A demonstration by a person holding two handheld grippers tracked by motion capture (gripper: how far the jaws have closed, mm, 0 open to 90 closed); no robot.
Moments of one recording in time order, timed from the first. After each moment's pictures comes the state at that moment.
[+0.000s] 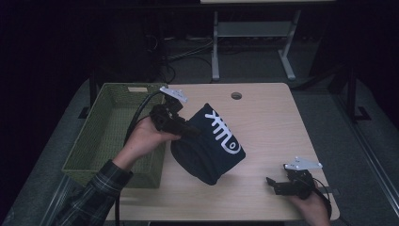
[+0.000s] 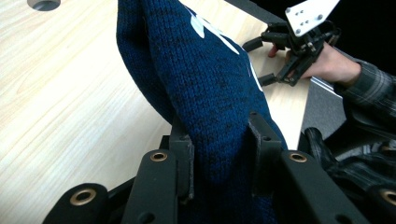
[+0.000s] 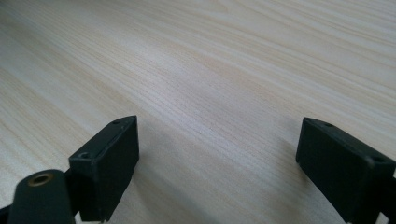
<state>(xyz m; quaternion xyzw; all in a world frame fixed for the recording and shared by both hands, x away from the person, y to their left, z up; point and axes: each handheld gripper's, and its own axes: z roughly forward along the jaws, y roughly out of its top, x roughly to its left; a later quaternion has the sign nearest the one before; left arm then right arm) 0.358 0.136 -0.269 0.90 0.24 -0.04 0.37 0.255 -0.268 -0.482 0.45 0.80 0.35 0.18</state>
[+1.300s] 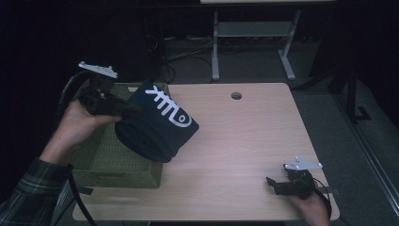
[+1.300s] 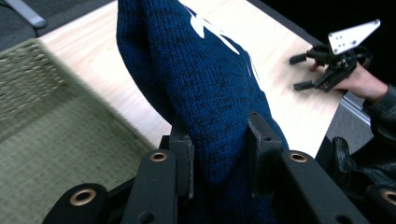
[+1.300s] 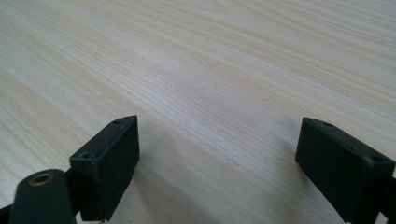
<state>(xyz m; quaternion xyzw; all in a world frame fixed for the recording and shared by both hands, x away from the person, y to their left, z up) 0.348 0.274 -0.203 0.86 0.34 0.04 0.39 0.255 -0.268 -0.482 0.45 0.80 0.35 0.18</state>
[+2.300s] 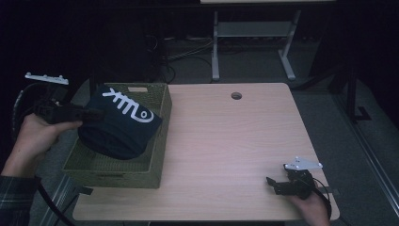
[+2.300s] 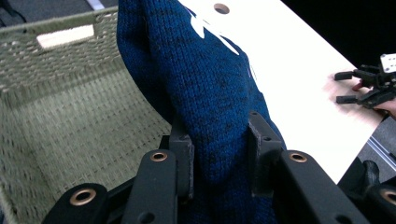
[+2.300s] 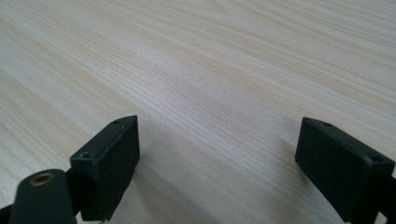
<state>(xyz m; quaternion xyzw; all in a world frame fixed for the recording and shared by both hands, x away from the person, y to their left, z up) 0.337 0.368 -0.227 0.81 0.44 0.06 0.39 0.255 -0.268 -0.482 0.45 0.80 0.35 0.18</state>
